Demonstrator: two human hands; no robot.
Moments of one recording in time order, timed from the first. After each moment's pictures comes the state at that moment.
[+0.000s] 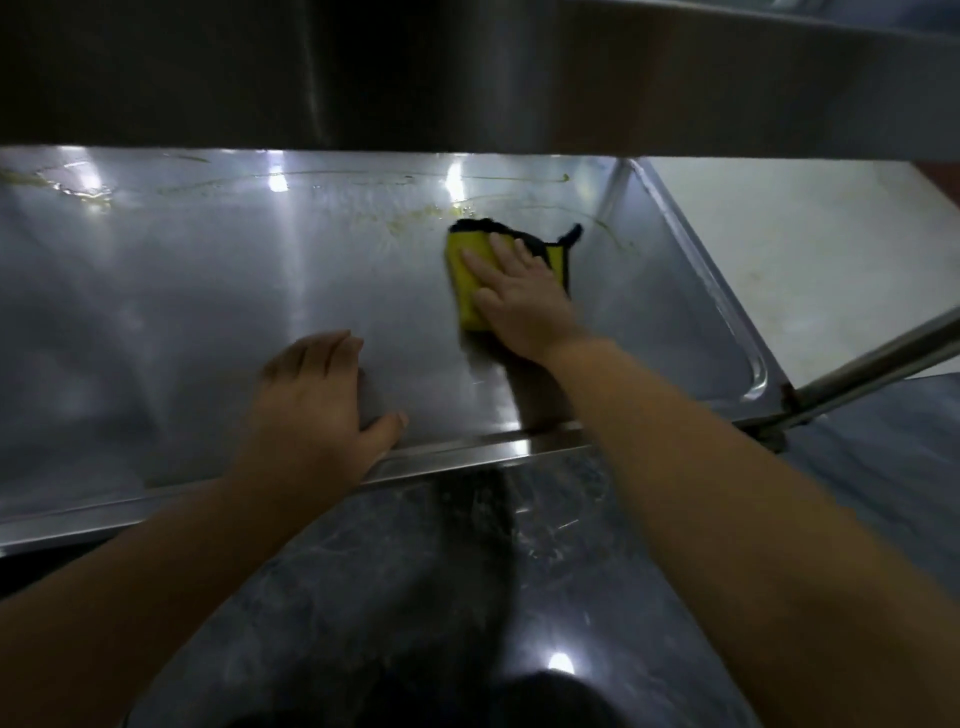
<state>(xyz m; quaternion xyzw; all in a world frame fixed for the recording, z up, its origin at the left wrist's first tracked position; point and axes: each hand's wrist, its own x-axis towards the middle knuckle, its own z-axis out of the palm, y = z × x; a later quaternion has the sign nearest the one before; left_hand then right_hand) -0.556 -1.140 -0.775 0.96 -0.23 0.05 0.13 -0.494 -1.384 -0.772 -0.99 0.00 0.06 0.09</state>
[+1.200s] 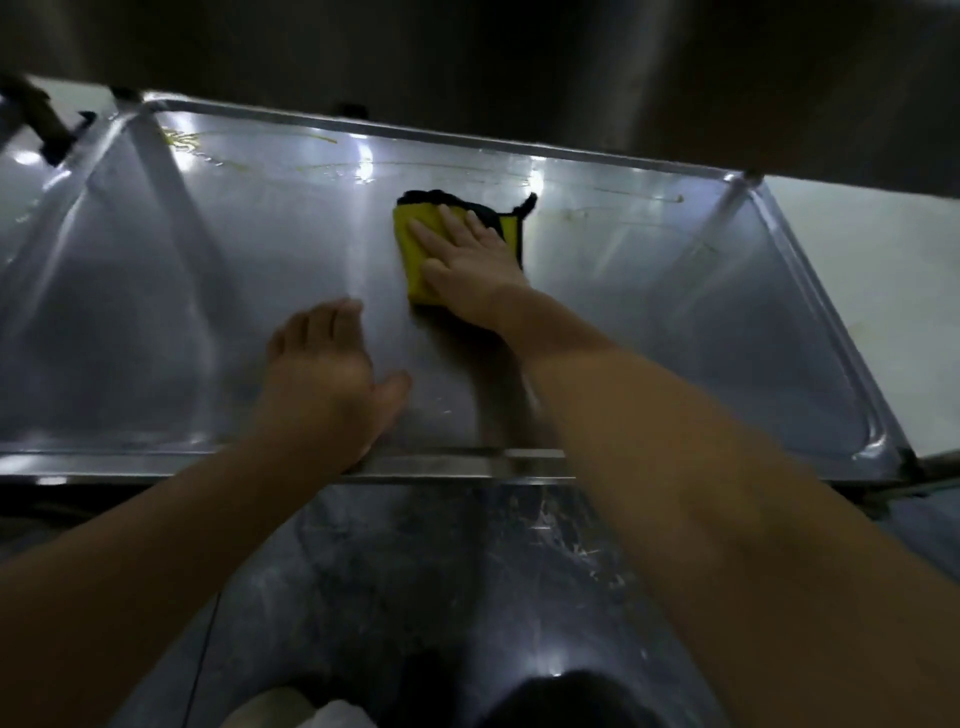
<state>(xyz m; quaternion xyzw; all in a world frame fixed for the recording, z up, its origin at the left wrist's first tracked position) -0.541 -1.074 -0.769 0.98 -0.10 0.02 0.14 -0.421 -1.246 -0.769 -0.98 -0.12 0.11 0.11</state>
